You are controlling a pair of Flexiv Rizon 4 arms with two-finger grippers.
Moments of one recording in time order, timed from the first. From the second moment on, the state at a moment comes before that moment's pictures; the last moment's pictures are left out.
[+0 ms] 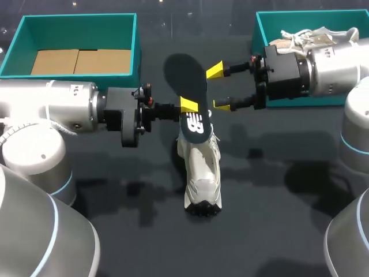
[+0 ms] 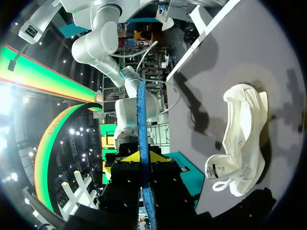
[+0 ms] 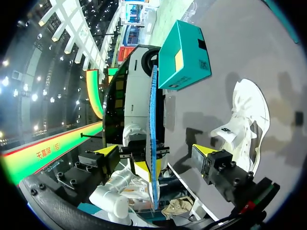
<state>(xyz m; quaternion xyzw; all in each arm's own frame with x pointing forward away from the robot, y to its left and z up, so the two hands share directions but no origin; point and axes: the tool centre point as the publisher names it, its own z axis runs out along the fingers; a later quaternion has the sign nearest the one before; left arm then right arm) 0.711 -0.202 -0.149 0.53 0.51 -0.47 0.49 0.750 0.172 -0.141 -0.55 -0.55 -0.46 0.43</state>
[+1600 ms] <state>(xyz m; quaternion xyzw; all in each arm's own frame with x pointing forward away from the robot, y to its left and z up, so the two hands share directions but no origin) 0.707 -0.215 -0.164 0.53 0.52 -0.47 0.48 0.736 0.194 -0.163 -0.53 -0.54 -0.47 0.45</state>
